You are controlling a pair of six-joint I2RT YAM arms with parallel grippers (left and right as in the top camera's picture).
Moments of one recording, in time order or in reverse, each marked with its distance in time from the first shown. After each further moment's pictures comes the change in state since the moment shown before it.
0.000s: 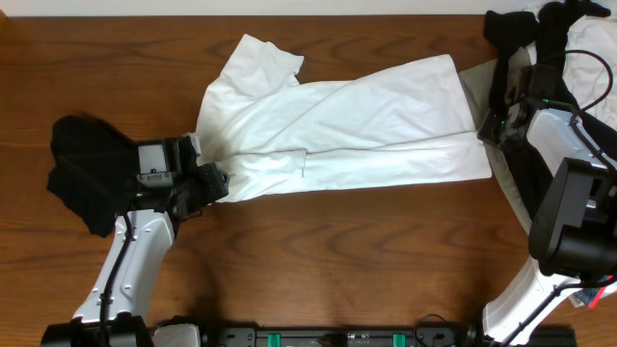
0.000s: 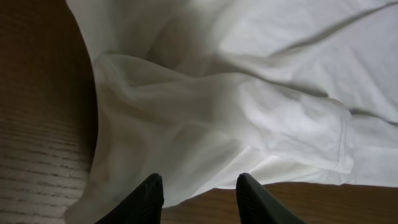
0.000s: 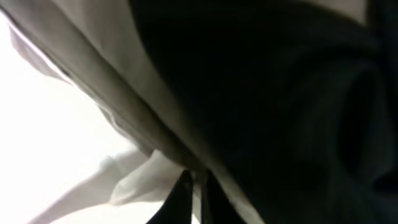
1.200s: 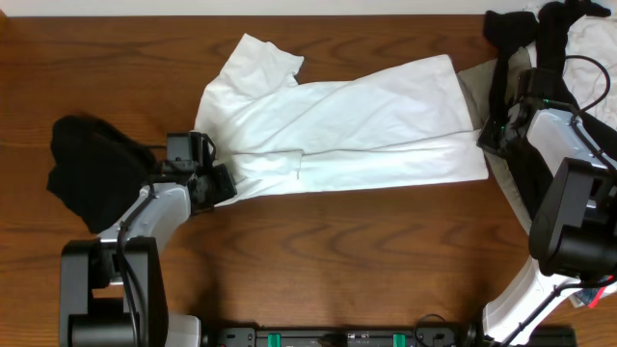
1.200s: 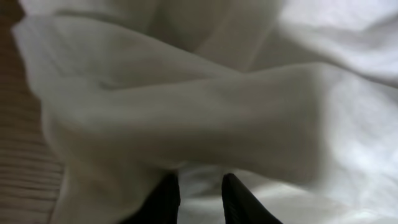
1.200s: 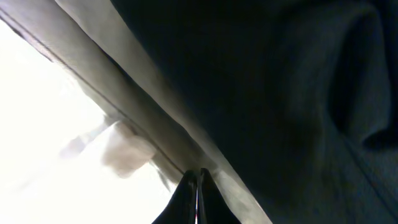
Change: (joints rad) left arm -0.059 0.283 0.034 0.097 -0.135 0.002; right arm 0.000 0.000 0.000 -0.090 0.021 -0.002
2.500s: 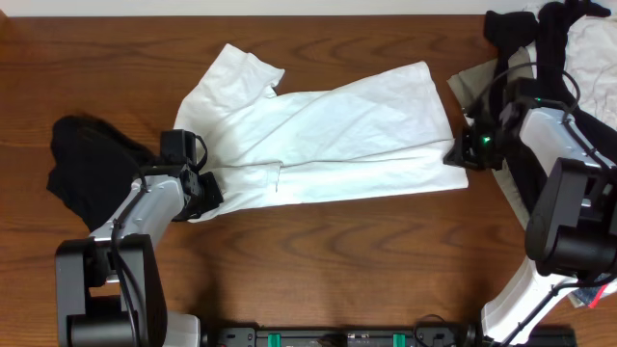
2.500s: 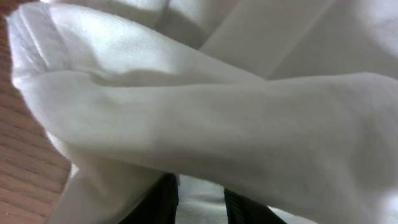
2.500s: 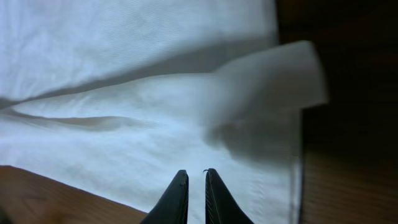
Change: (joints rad) left arm 0.034 0.010 0.055 -0.235 -0.180 0.002; right arm 0.045 0.000 0.000 -0.219 -0.460 -0.341
